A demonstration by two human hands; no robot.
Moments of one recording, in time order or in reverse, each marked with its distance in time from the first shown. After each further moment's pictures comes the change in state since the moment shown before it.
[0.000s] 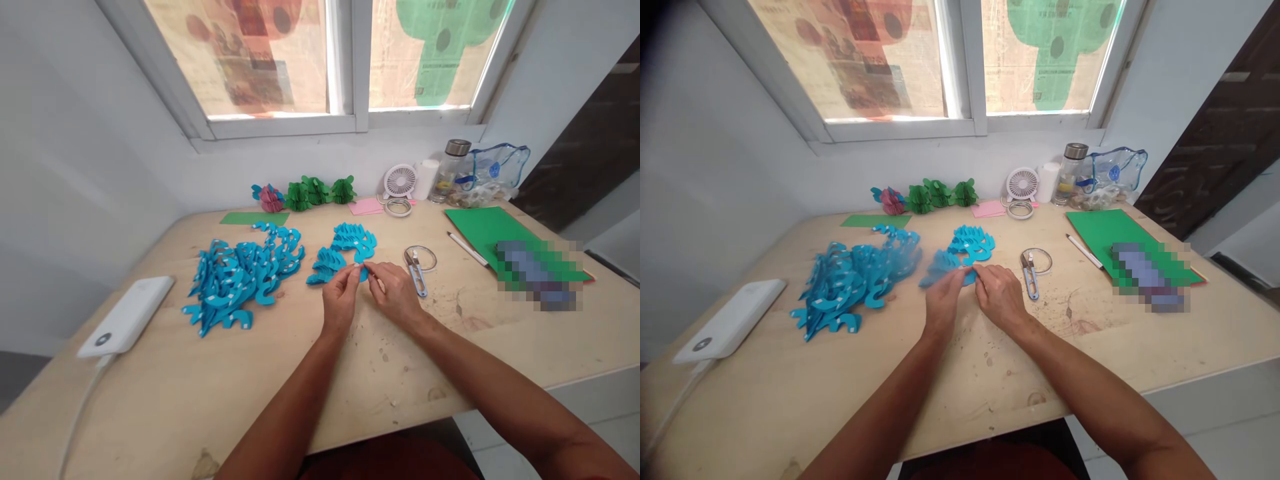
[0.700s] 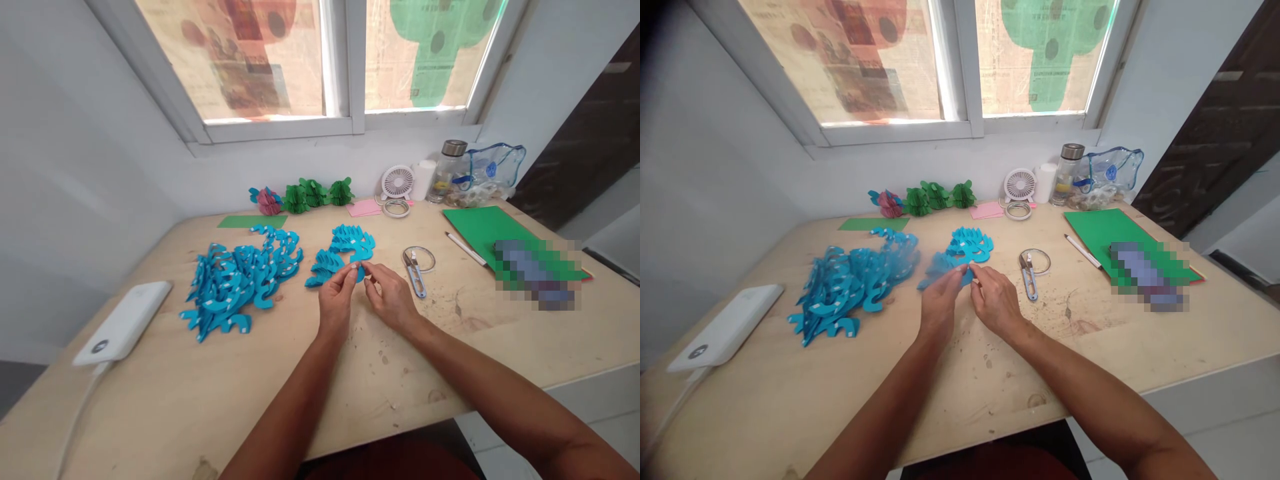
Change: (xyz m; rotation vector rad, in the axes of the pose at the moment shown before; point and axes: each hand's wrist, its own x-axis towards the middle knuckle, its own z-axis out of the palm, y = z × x) left_hand 0.003 0.001 0.002 -0.220 0.009 -0.157; right_hand -0.001 -0.009 -0.001 0.109 -0.013 0.052
